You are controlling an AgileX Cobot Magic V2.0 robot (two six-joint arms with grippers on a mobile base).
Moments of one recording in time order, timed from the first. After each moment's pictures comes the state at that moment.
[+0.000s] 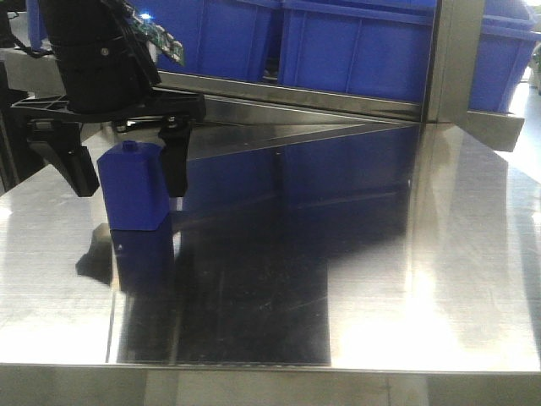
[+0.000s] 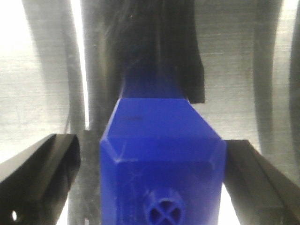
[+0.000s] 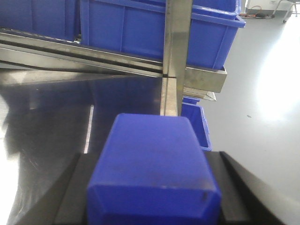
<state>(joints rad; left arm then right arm) -0.46 1.92 -1.54 0.02 1.08 -0.36 0.04 0.29 -0.35 0.01 0.29 0.02</state>
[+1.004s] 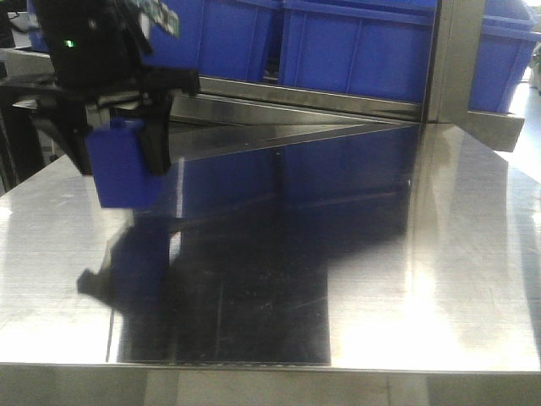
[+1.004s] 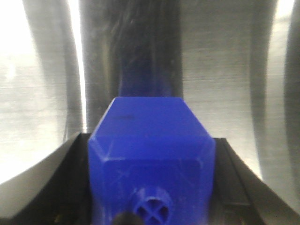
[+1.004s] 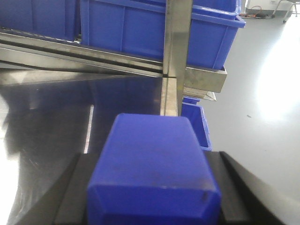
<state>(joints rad) -0.46 1.85 -1.54 0.02 1.10 -0.36 0.04 0.29 -0.35 0.01 0.29 0.02</state>
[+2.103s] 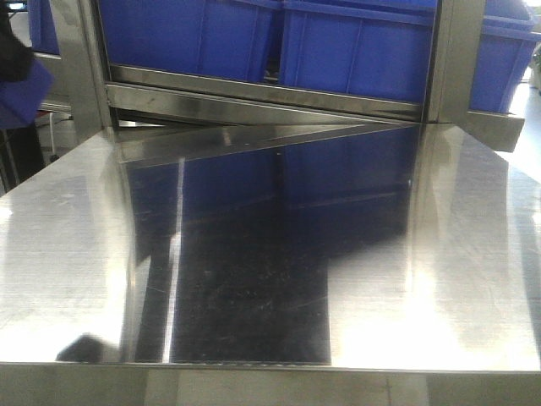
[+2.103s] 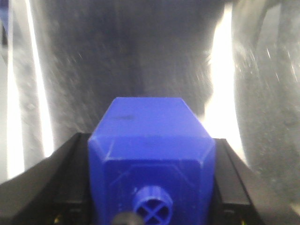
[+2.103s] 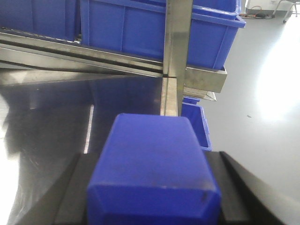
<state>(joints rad) -0.45 0.99 -0.77 0.08 0.55 -0.27 0.04 0.29 -0.35 0.01 0.29 0.02</state>
